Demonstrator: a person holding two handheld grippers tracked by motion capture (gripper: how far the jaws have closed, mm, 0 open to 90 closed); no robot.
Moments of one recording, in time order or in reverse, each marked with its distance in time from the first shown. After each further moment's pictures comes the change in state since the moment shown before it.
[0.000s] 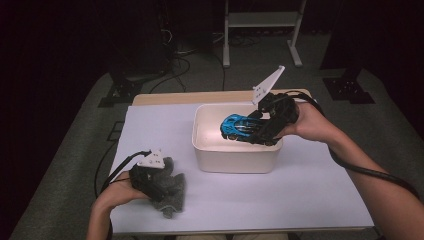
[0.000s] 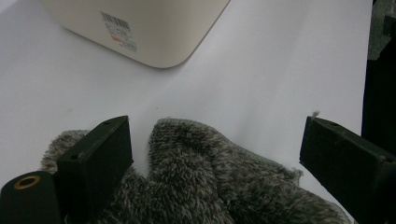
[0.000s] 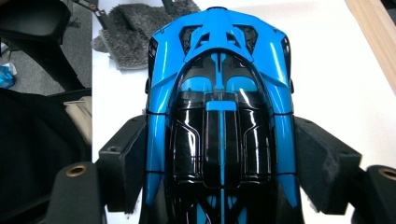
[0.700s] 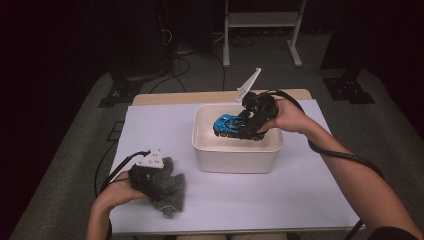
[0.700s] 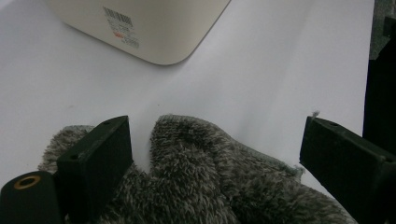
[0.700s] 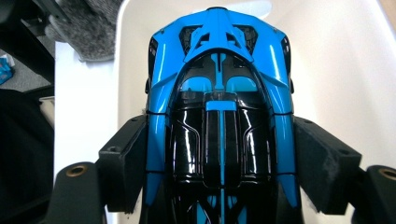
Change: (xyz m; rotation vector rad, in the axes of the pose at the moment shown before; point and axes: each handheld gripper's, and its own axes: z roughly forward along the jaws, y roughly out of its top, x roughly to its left) left arm 0.002 -0.003 0.000 0.010 -0.002 -0.005; right arm -0.049 0.005 0.054 0.081 0.042 0.035
